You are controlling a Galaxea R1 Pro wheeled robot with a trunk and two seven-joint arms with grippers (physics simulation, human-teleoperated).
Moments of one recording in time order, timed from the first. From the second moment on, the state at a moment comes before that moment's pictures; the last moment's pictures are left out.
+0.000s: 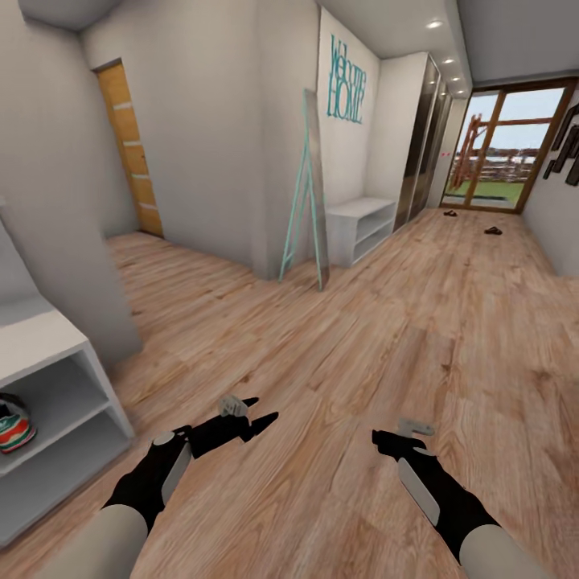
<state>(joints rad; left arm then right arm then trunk) -0.63 -0.02 0.03 -0.67 0.11 -0.01 -0.95 -0.57 -0.11 0.27 -0.71 -0.51 0.24 -0.30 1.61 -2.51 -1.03</state>
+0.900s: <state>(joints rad) -0.63 -0.04 0.04 -0.74 0.11 0.00 -0.64 -0.57 -0.11 0.27 -0.71 -0.51 0.24 -0.30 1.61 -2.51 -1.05</state>
